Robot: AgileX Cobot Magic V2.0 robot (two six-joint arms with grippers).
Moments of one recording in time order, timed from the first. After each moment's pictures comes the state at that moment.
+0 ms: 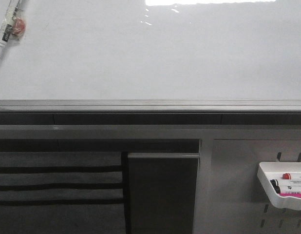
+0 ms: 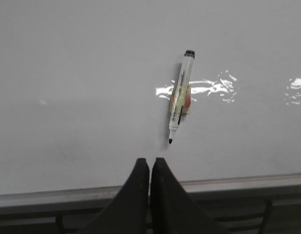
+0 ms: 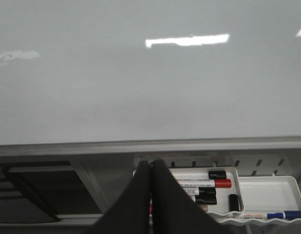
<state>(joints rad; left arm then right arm) -0.07 0.49 -0.65 -0.05 0.52 0.05 0.01 0.51 -0.68 0.08 0.65 -0.02</state>
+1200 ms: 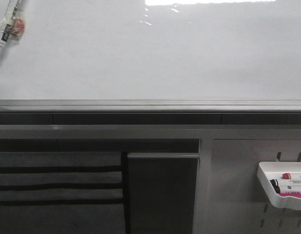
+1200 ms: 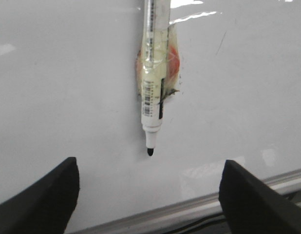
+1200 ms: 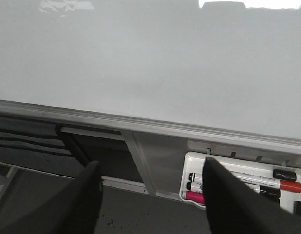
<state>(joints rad) -0.17 1.22 -0.78 -0.01 0.19 0.16 0.13 0.71 -0.68 0.28 0.58 -0.20</state>
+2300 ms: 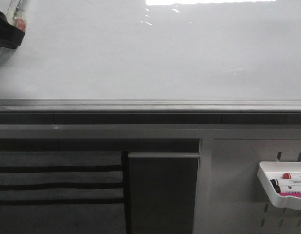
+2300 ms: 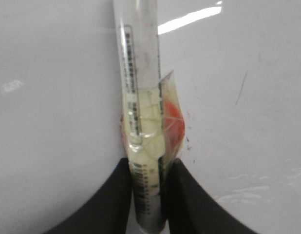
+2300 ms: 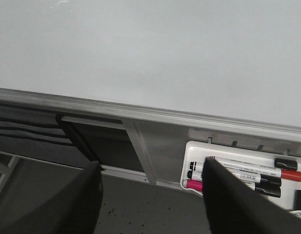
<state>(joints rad) -0.17 1.45 -0.84 0.07 -0.06 0.16 0.13 0.71 -0.68 0.28 0.61 -0.20</state>
